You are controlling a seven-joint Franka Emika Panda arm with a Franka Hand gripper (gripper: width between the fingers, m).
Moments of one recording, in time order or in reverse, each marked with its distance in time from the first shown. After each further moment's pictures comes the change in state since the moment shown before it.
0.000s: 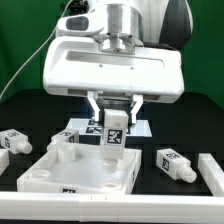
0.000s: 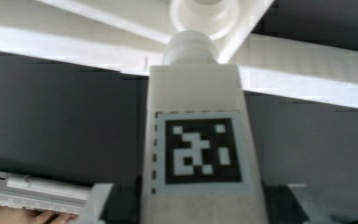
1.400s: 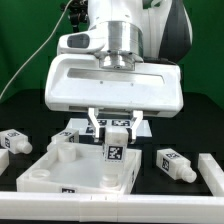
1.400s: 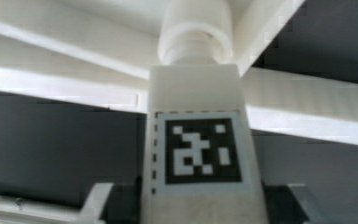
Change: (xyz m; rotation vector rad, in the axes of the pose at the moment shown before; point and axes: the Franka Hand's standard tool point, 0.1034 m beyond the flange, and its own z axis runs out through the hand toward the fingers) arm -0.018 -0.002 0.019 0.005 -0.026 0.003
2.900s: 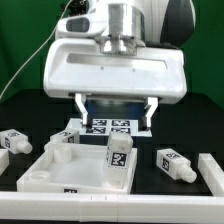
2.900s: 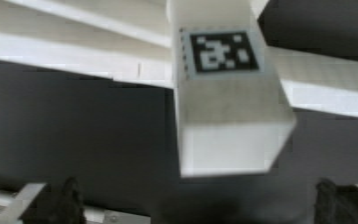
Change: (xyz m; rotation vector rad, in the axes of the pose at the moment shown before) arm 0.019 -0.007 -0.015 0.054 -0.137 -0.001
